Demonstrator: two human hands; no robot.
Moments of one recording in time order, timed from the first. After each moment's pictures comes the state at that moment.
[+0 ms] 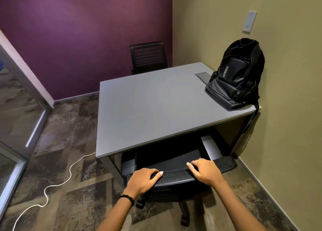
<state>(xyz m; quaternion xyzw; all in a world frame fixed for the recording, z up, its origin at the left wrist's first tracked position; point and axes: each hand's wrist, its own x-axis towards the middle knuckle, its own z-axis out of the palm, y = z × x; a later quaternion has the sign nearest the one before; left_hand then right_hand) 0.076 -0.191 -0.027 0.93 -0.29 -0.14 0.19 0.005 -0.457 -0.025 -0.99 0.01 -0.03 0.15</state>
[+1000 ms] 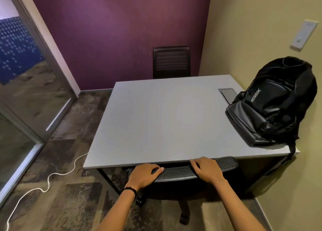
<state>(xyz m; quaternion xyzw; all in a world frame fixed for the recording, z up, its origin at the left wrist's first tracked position) 0.210 -0.320 -0.019 0.96 -0.16 -0.13 0.21 0.202 -0.597 -0.035 -0.98 -0.07 0.00 0.16</state>
